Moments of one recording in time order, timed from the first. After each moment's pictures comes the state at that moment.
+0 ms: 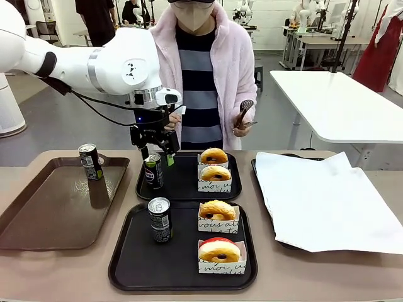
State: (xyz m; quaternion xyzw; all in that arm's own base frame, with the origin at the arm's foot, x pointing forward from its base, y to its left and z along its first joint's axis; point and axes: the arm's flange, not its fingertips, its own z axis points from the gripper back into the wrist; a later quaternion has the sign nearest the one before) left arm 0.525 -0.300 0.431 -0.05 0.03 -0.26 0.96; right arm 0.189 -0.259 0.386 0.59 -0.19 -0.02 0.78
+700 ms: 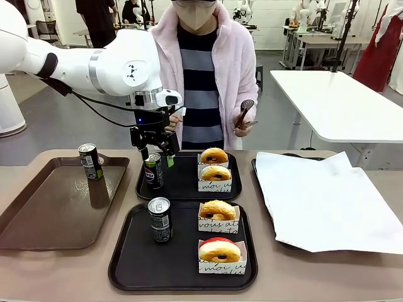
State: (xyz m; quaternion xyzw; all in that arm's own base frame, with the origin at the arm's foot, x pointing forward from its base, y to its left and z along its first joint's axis) left arm 0.526 -0.300 0.428 -0.05 0.03 -0.26 0.96; right arm 0.189 -0.259 0.386 0.59 -0.19 -0.02 0.78
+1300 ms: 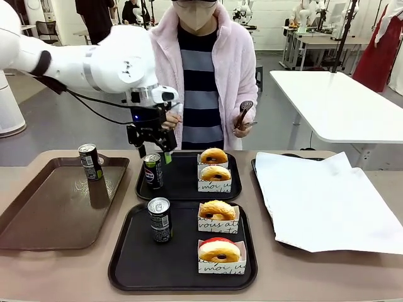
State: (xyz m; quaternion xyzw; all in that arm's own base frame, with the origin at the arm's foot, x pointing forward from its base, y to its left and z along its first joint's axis) left arm 0.522 -0.284 0.447 -0.06 0.02 -0.24 0.97; right arm 0.189 -0.259 0.386 0.59 -0.19 -0.02 0.78
